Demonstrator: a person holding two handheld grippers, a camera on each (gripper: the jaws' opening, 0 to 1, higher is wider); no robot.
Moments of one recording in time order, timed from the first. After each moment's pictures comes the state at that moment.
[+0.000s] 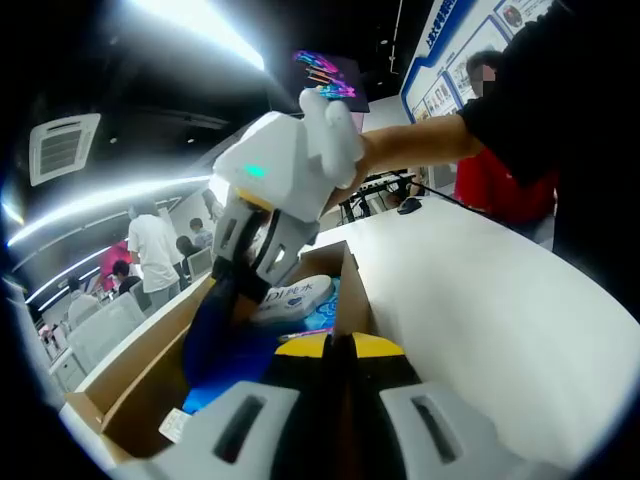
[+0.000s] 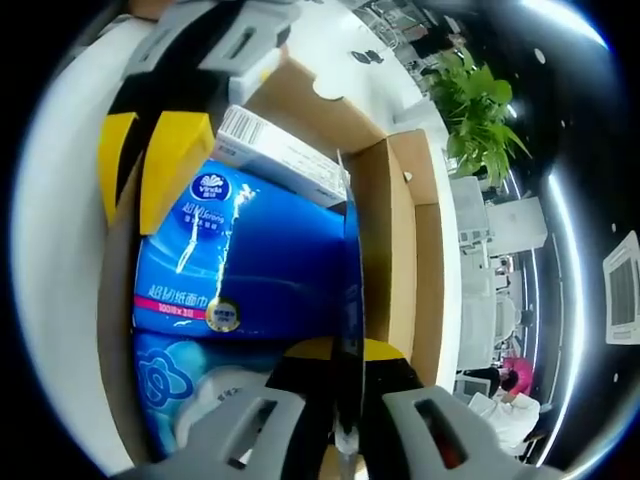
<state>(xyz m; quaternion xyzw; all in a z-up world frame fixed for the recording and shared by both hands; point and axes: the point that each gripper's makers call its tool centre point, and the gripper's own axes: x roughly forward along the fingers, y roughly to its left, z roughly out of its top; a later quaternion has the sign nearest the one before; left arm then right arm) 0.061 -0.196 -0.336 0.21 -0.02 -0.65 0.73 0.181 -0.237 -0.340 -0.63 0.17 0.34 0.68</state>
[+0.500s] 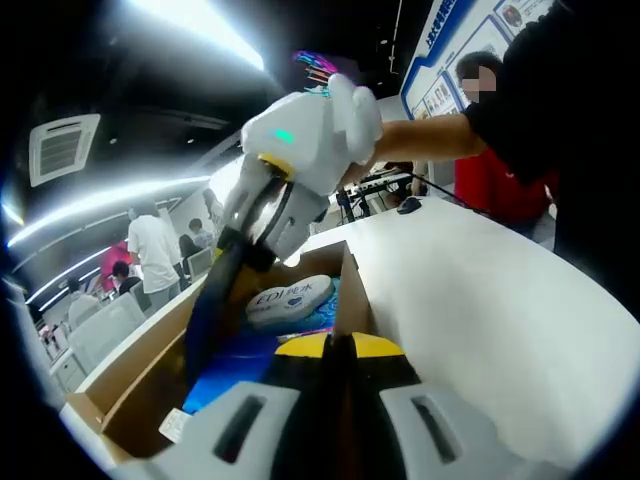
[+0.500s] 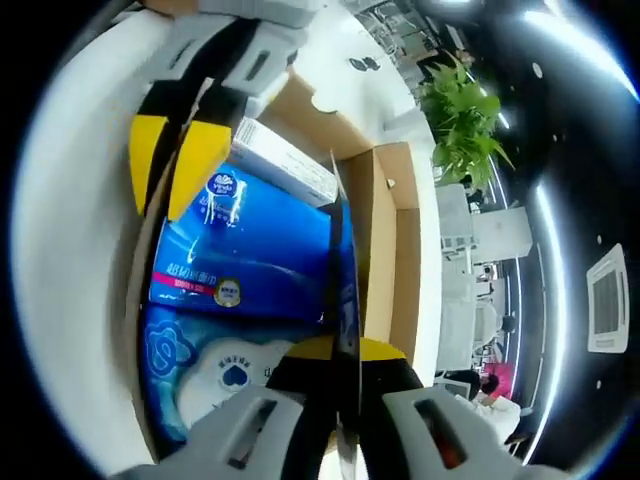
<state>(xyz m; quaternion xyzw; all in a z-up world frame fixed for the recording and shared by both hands) 0.067 -0.192 -0.341 0.21 -0.02 -0.65 0.73 0.166 -0.252 -0.312 -0.65 0.13 0.32 0.67</state>
